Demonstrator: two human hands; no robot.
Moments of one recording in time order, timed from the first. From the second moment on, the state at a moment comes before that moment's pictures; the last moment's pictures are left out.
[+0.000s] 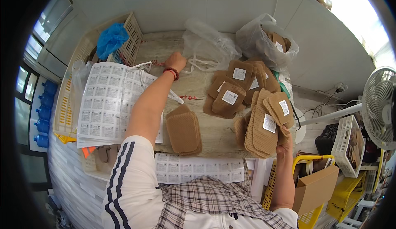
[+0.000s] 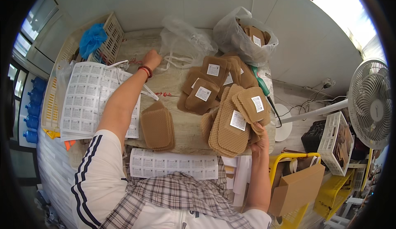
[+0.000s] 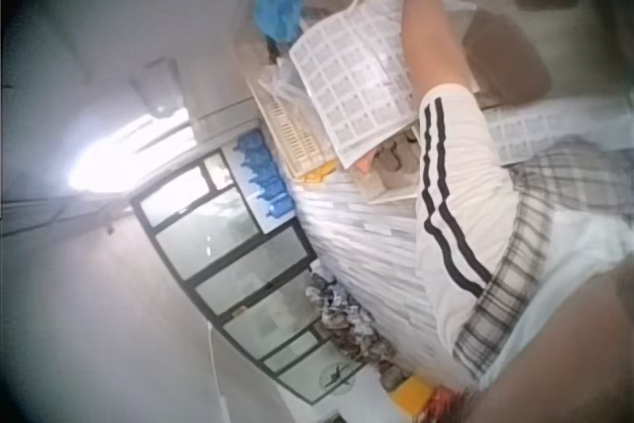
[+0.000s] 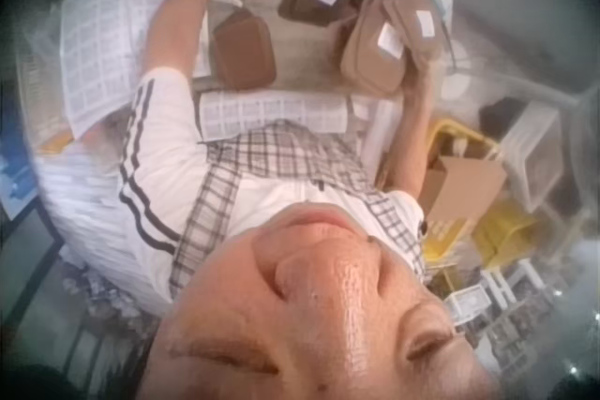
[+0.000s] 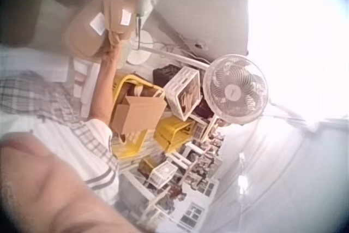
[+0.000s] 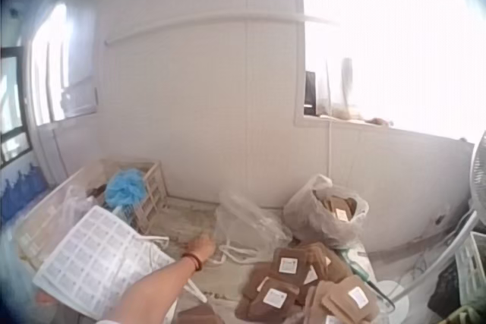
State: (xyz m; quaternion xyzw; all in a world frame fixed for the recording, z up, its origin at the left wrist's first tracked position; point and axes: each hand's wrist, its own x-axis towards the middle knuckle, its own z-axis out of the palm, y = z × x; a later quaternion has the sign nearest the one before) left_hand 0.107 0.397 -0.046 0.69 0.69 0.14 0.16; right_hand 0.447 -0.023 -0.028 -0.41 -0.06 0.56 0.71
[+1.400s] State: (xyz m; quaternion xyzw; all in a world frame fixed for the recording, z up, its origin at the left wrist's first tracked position) left_hand 0.123 0.310 0.261 0.86 0.42 0.08 0.28; right_hand 0.408 0.014 0.032 -0.32 -0.16 0.63 0.69
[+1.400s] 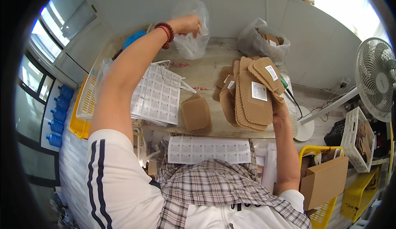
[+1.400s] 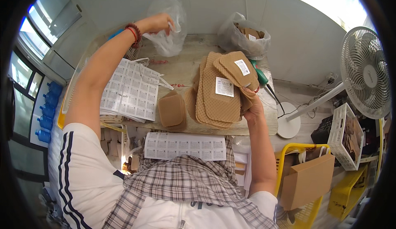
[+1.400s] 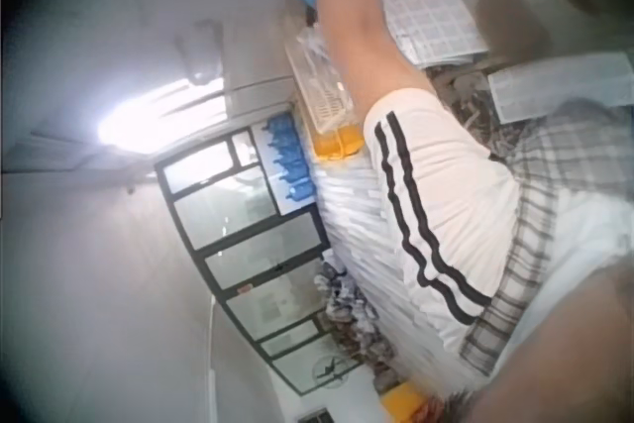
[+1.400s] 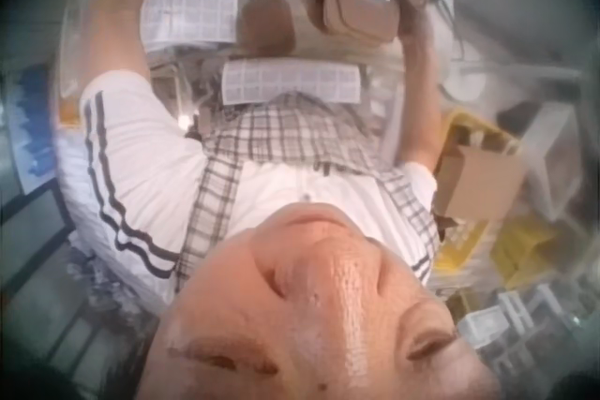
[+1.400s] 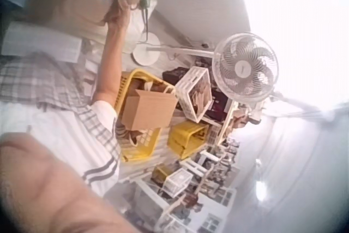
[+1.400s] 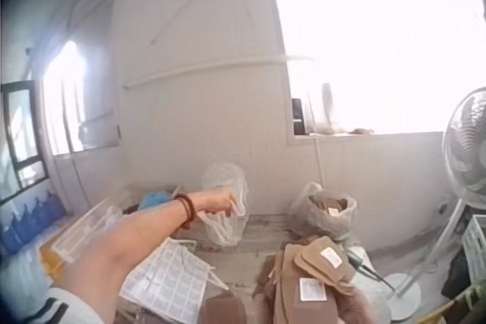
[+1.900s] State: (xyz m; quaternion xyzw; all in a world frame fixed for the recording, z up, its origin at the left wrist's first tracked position) left_hand 0.097 0.312 0.244 0.75 0.56 0.15 0.33; right_hand 0.406 0.018 -0.001 -0.40 -0.18 0.63 0.64
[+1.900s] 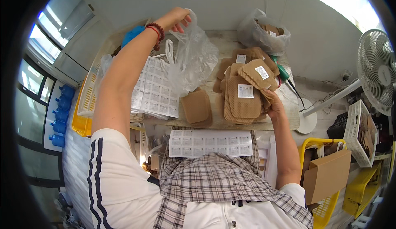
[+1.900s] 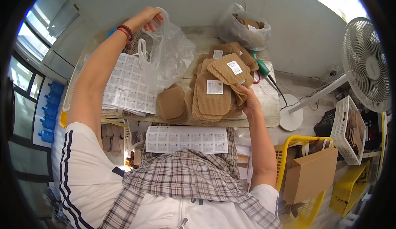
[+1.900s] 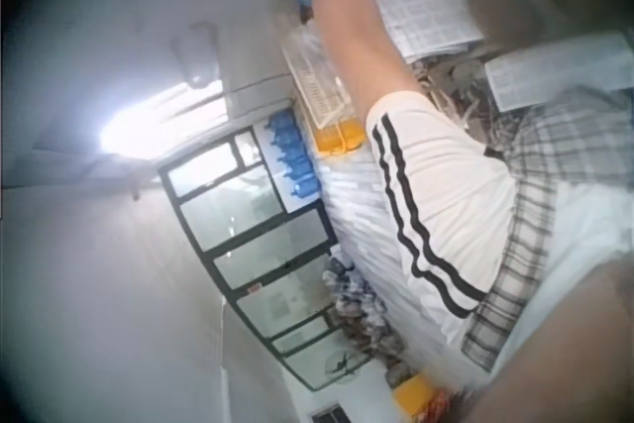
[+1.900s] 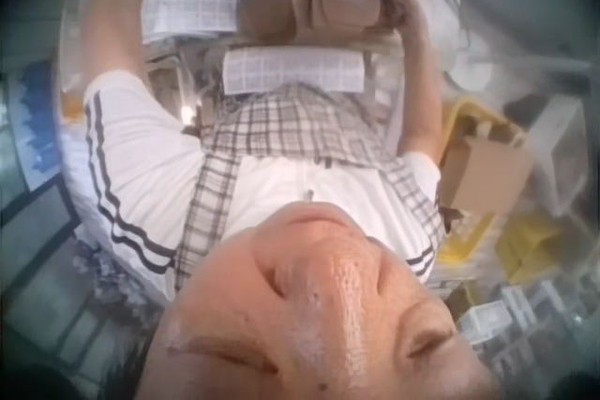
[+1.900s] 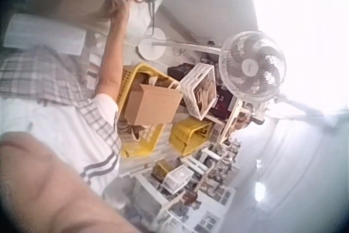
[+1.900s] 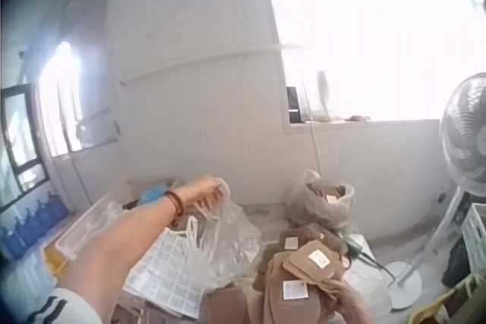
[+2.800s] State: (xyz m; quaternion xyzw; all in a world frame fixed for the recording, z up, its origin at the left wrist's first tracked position) left_hand 0.124 0.261 0.184 0.72 0.44 0.17 0.52; right_hand 0.355 0.016 0.064 -0.70 -0.45 -0.06 0.55
